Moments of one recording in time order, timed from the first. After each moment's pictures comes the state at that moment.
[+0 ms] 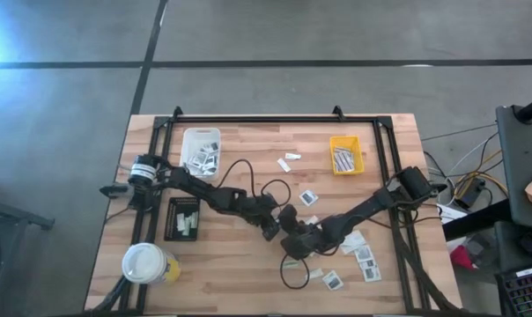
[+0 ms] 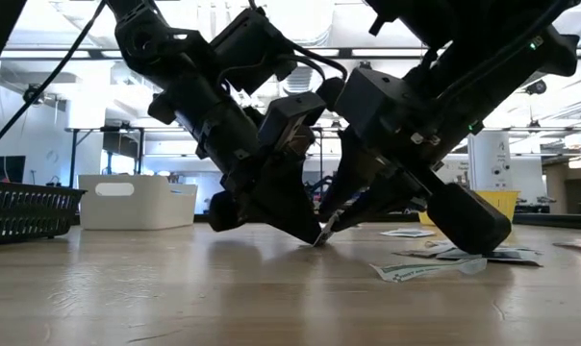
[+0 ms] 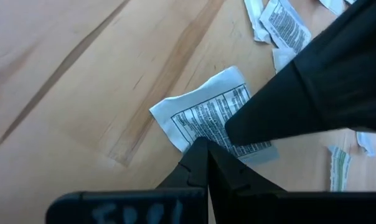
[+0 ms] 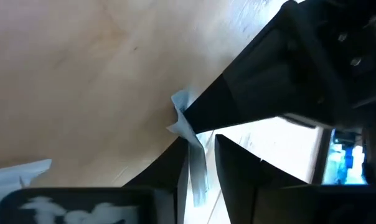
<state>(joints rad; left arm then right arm) -0.13 1.94 1.01 0.16 0.06 -0.80 0.42 1.98 1.04 -0.07 0.65 -0.53</state>
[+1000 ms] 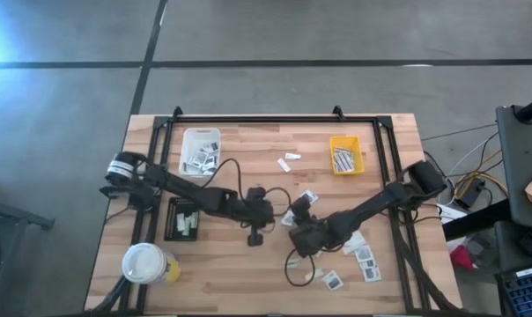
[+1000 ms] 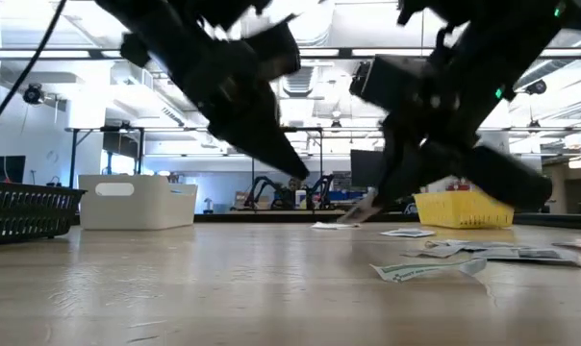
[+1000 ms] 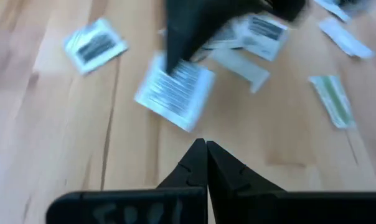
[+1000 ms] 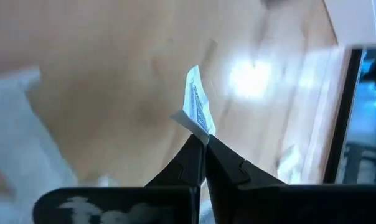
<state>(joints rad) -0.20 1.74 1.01 0.01 -0.11 -0.12 0.43 1.84 1.04 -0.41 0.65 -0.22</state>
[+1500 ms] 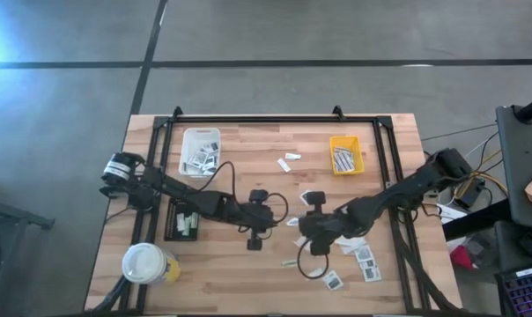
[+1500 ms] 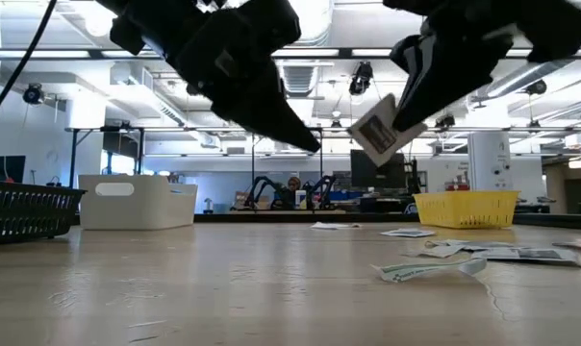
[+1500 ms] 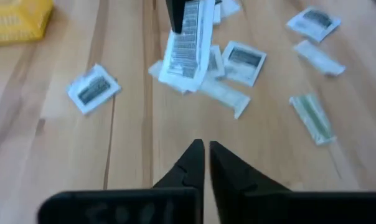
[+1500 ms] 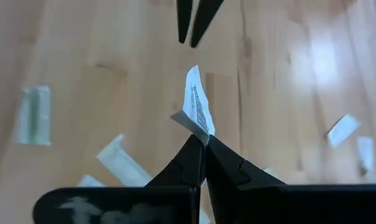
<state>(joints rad) -0.24 1.72 1.01 0.08 -0.16 -0.04 0.43 1.57 1.03 -0.49 0.43 0.22</state>
